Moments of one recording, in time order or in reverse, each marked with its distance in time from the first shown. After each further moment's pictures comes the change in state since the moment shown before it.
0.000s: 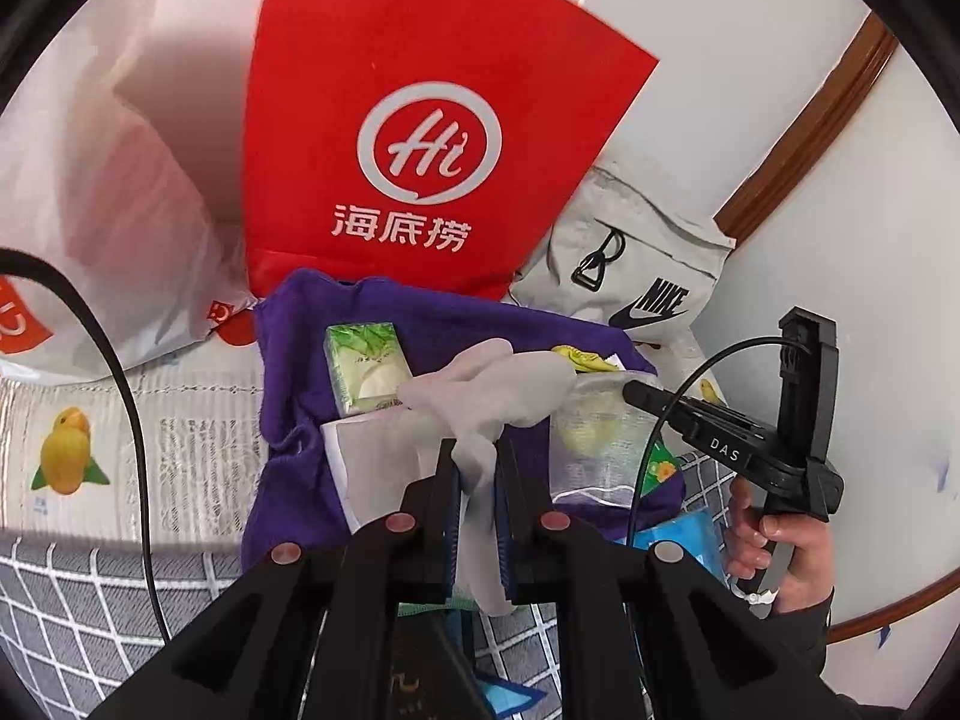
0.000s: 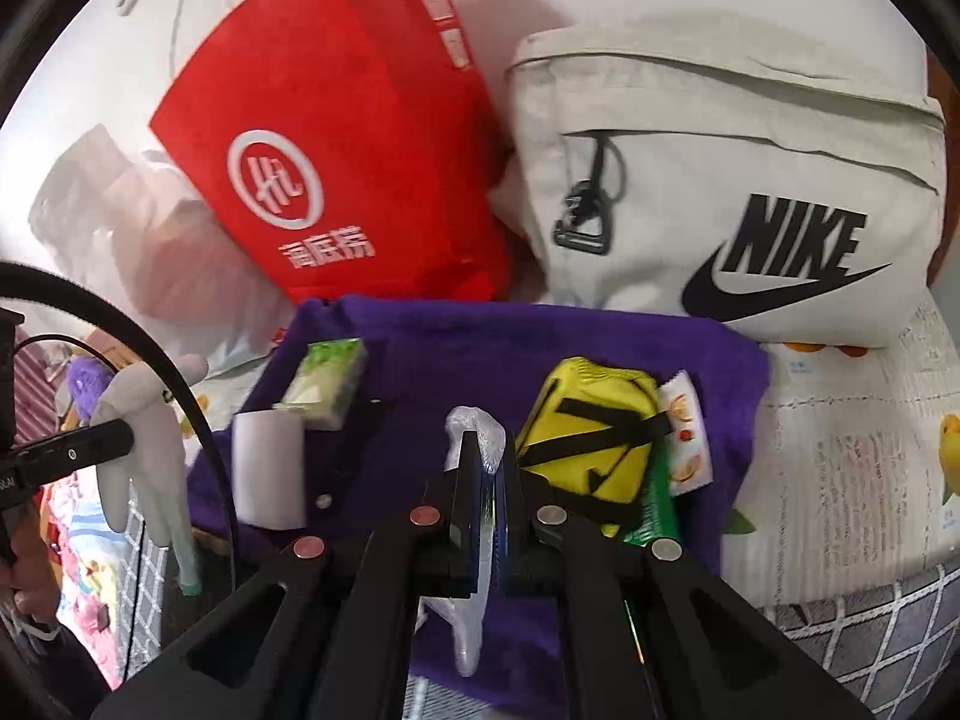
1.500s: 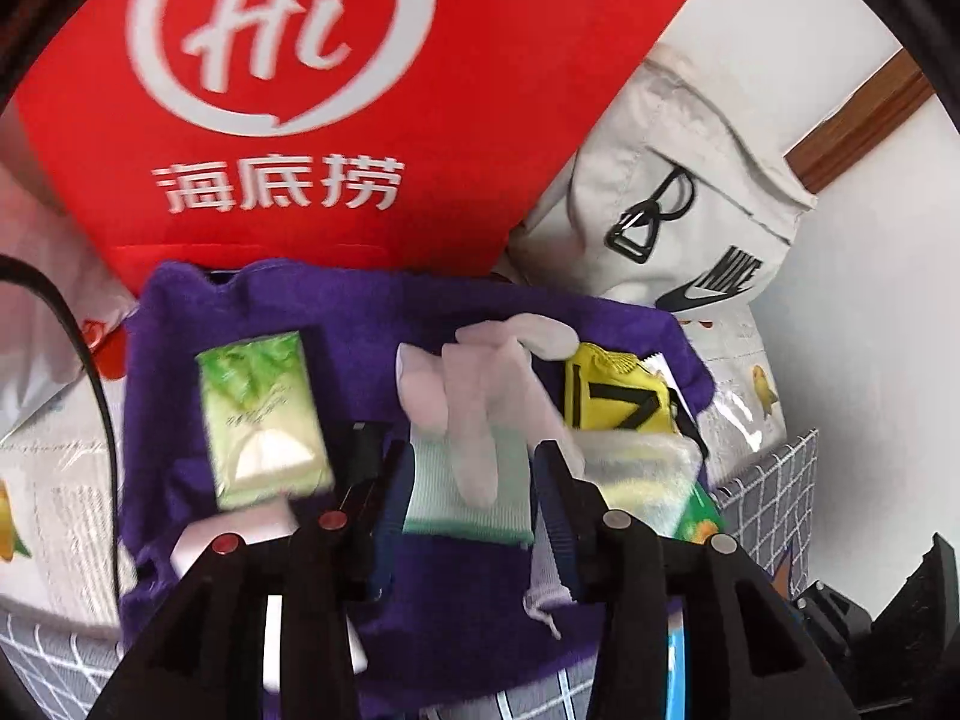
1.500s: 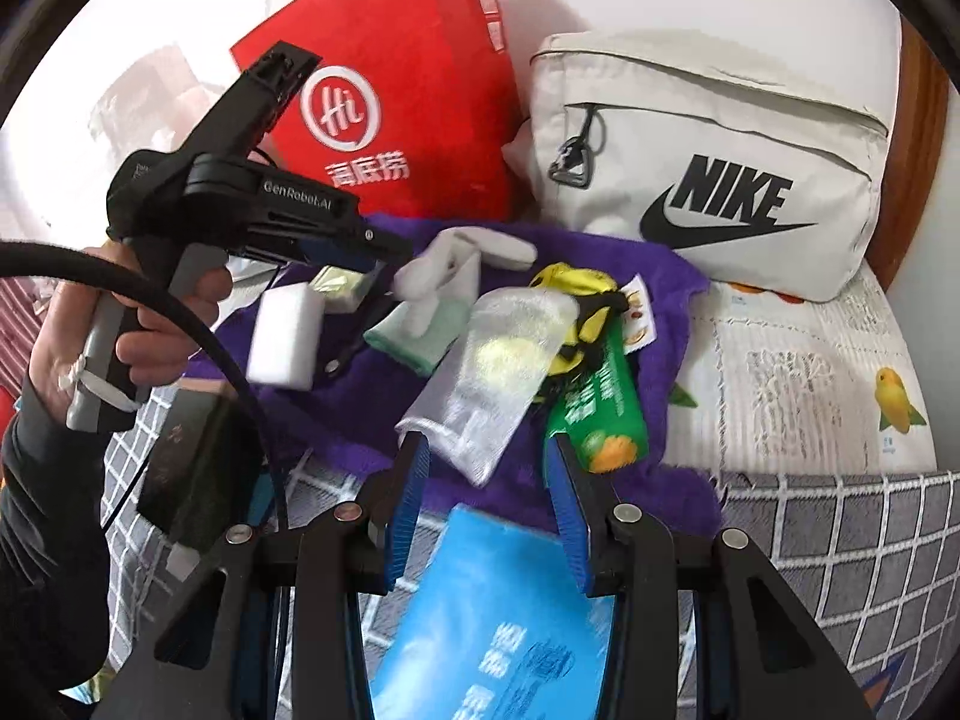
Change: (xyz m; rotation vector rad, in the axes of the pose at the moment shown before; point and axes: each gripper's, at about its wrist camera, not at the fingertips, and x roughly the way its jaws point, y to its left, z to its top) left arm 0.113 -0.036 0.043 -0.025 0.209 0.064; right arm -0.060 0.016 -0.074 -0.130 0.026 -0.034
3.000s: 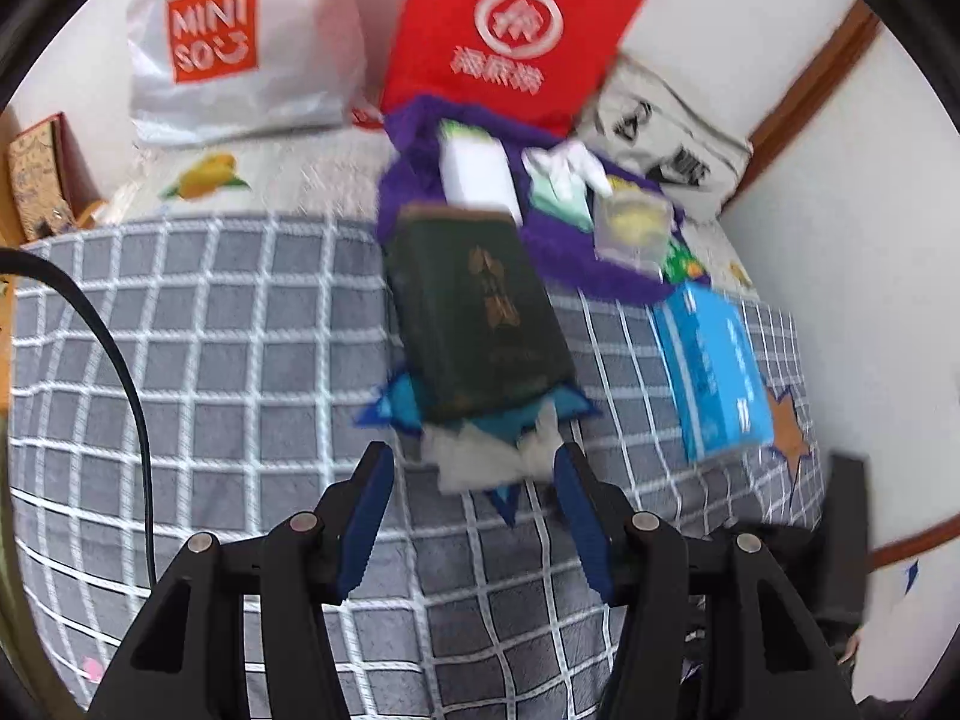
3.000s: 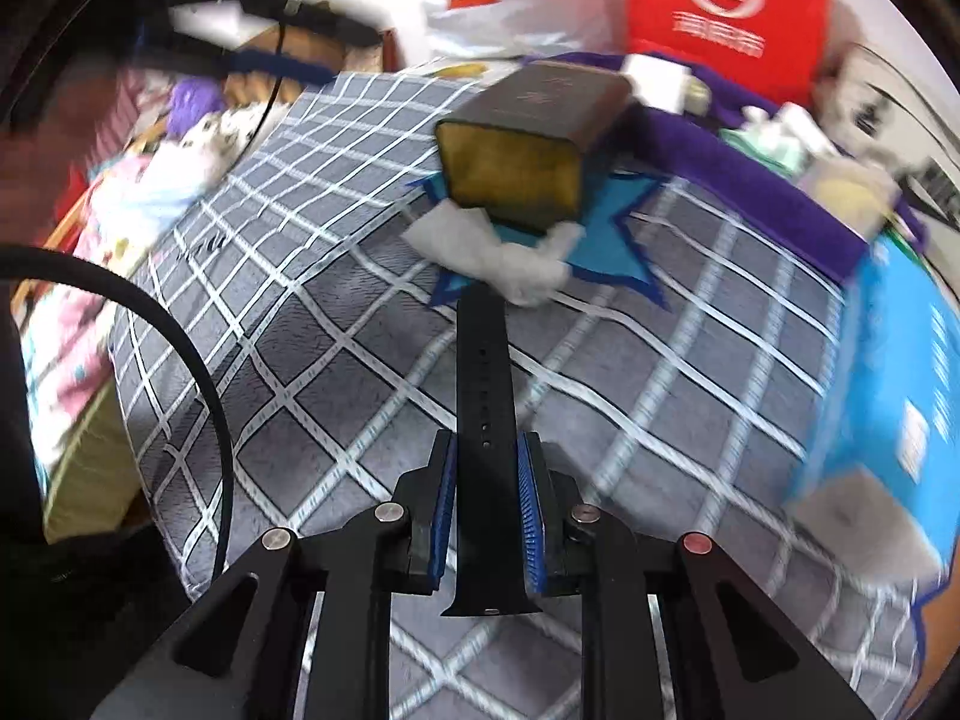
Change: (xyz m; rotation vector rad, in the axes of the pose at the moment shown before) left arm -0.140 0.061 -0.276 -0.071 -0.110 0.042; right arm -0.016 0.164 -0.178 -0.370 0.172 0.120
